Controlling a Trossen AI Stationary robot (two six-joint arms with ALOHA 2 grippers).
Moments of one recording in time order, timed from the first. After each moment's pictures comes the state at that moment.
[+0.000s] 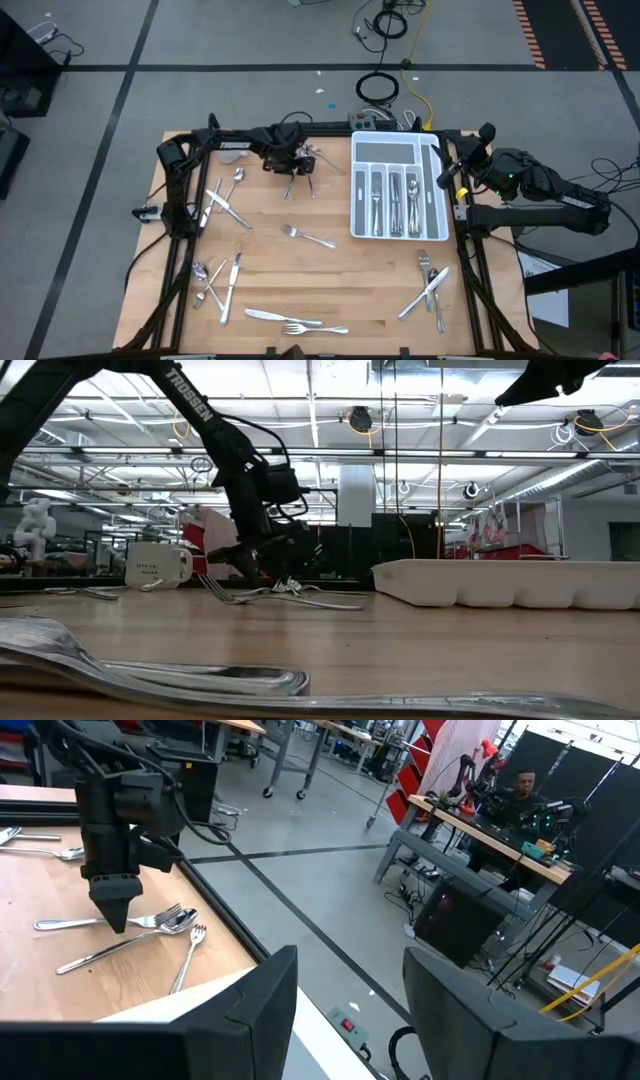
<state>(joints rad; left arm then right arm) 0.59 1.97 1.23 -0.51 0.21 -0.78 -0.15 0.49 0.81 -0.58 0.68 -0.14</state>
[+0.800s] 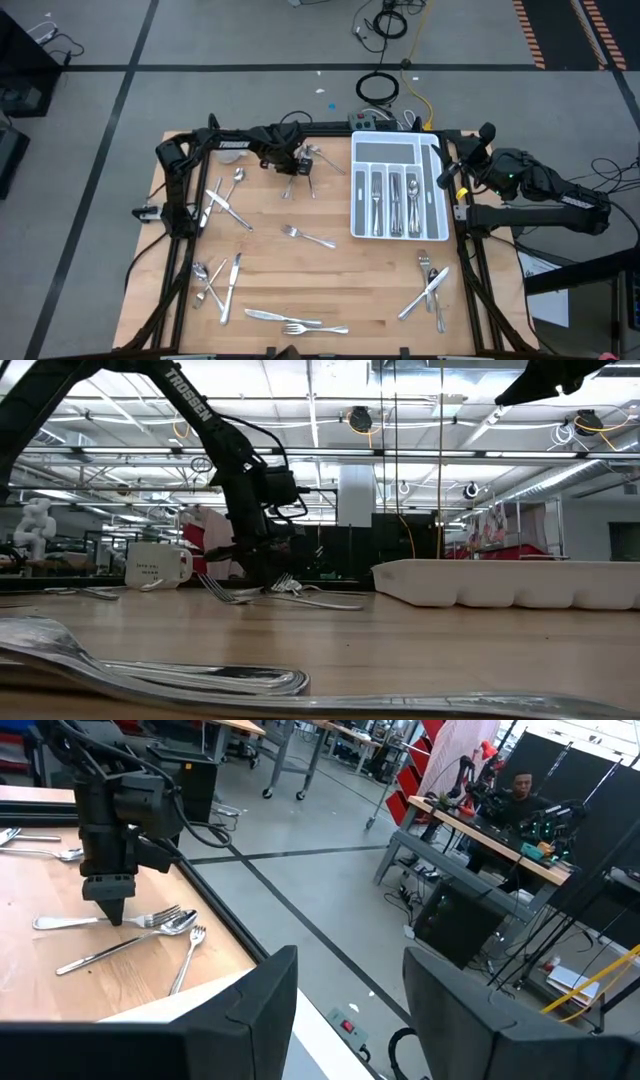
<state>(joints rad) 0.60 1.94 1.22 -0.56 0.17 -0.67 -0.15 0.49 0.81 -0.57 0.68 -0.15</state>
